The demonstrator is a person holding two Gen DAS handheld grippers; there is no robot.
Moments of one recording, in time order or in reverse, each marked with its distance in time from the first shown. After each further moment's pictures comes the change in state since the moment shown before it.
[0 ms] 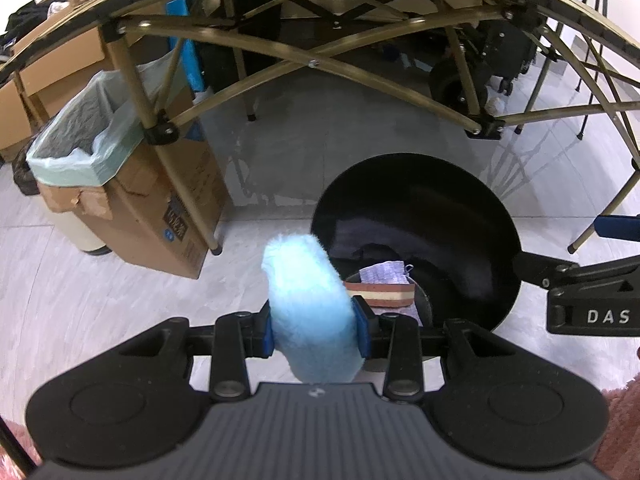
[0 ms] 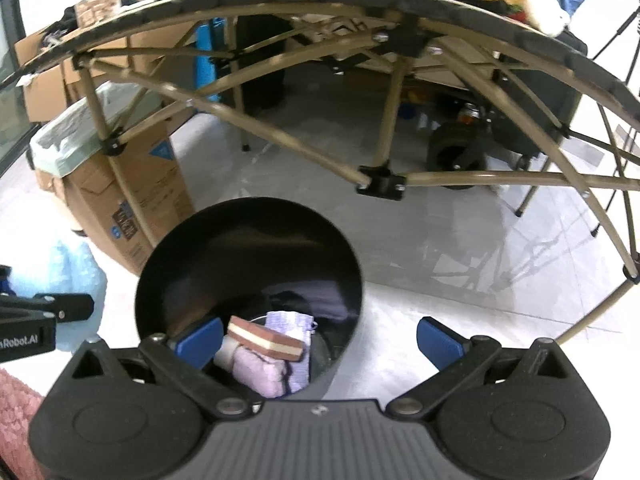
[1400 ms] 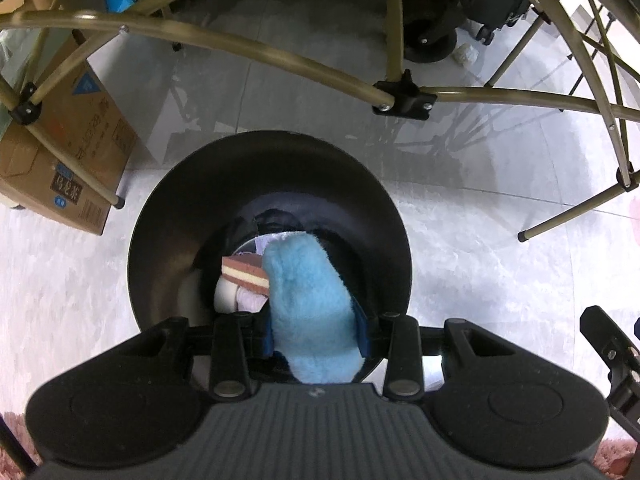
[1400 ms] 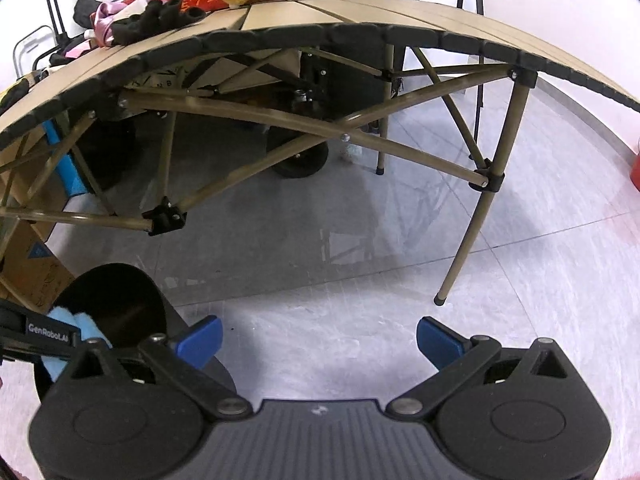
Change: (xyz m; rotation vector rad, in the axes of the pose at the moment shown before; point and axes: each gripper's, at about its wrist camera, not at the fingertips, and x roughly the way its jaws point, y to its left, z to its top) left arm 0.072 -0.097 0.075 -0.083 0.290 -0.128; right arm -0.032 -0.132 -0.029 0.389 -0.039 -0.226
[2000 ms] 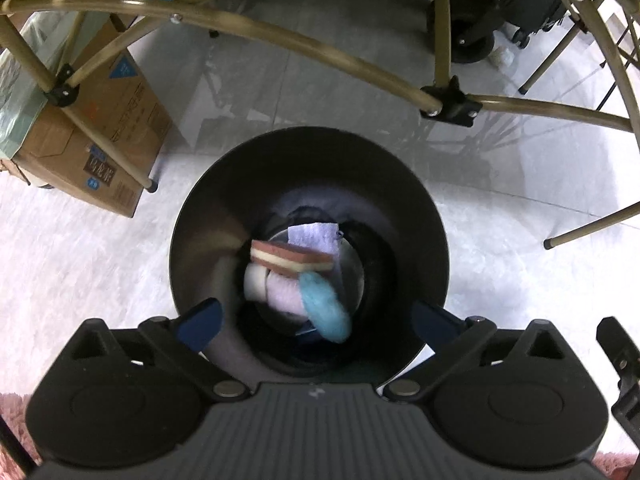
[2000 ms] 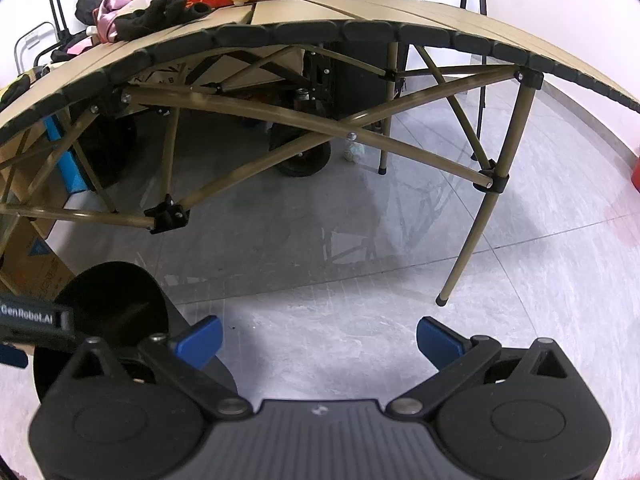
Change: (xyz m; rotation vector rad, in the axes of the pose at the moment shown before) left arm -0.006 0.013 0.006 -0.056 0.031 0.081; right arm 0.003 0.004 0.002 -0.002 0.003 -0.002
